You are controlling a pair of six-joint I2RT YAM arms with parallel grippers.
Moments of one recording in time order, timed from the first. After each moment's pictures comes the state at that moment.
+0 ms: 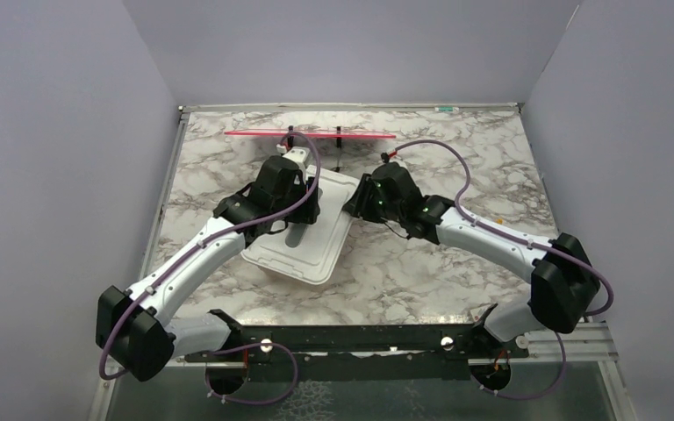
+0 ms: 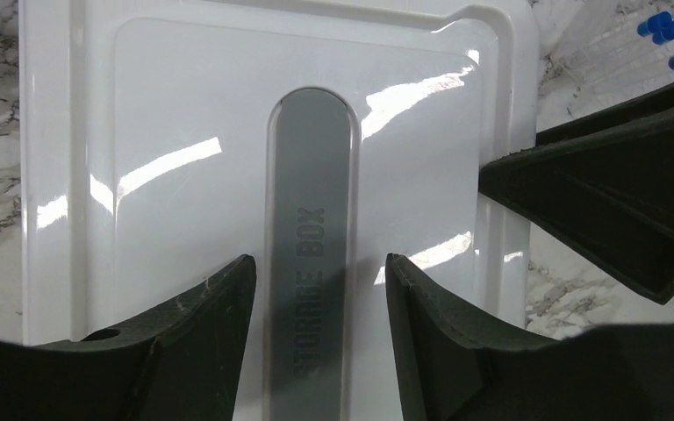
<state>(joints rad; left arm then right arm) -0.59 1.19 1.02 -0.55 -0.02 -0.34 0.80 1.48 1.03 -0.19 0.12 0.85</state>
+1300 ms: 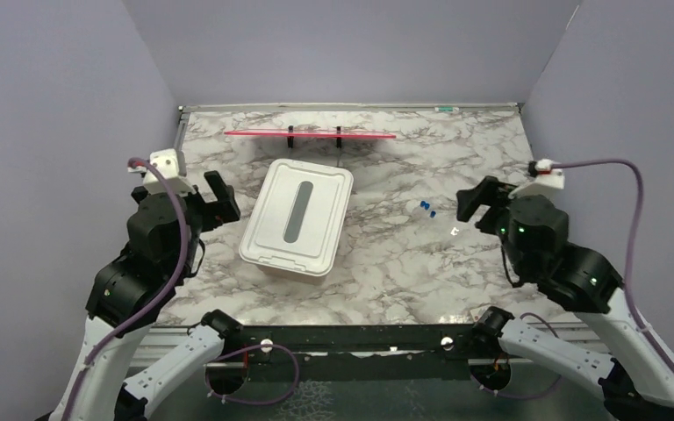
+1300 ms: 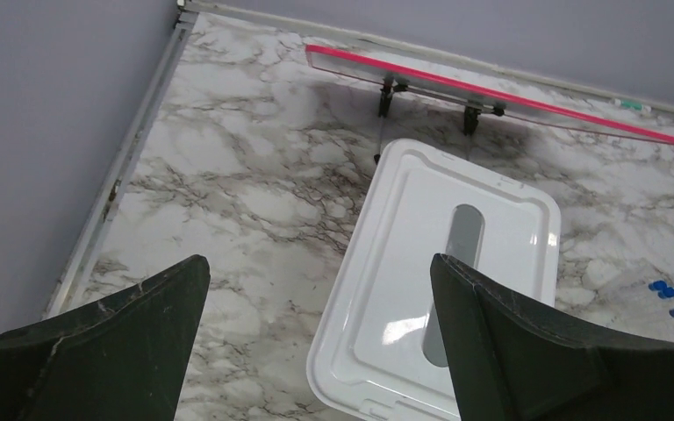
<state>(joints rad) -0.54 0.70 1.27 -0.89 -0.55 -0.34 0.79 0.75 1.12 -0.78 0.71 0.57</state>
